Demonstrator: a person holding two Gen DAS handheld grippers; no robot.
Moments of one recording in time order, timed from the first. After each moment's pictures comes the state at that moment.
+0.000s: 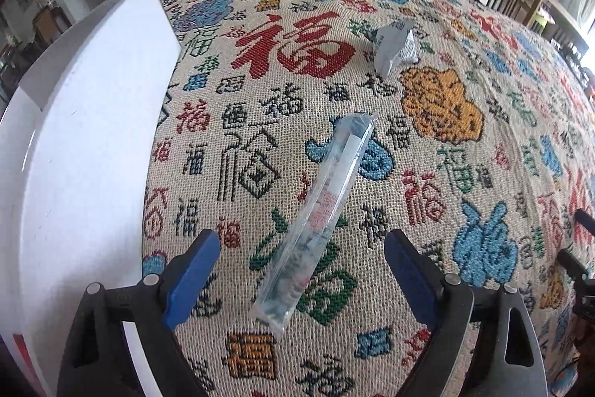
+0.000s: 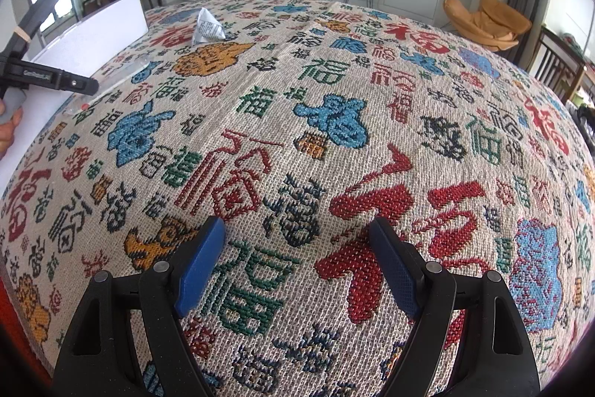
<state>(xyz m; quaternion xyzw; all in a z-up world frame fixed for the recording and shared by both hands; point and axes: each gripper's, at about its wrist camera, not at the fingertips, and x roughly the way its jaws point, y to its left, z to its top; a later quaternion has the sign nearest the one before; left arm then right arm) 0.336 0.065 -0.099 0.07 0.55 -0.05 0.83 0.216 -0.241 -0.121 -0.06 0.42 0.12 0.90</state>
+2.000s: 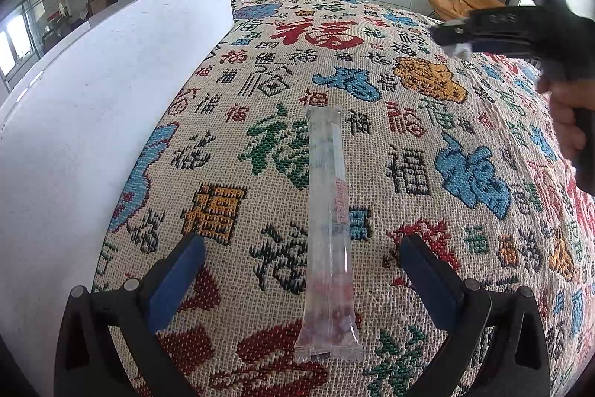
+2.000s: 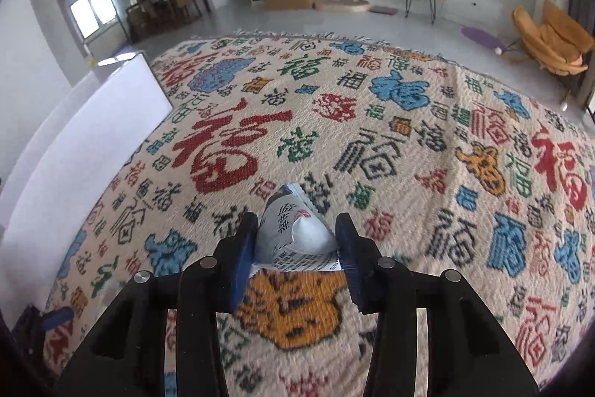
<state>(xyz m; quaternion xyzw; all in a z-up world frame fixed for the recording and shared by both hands) 0.221 0.058 -0.119 -0.01 0.46 0.02 0.89 0.407 -0.133 -0.081 -0.02 0.42 0.24 0.87</state>
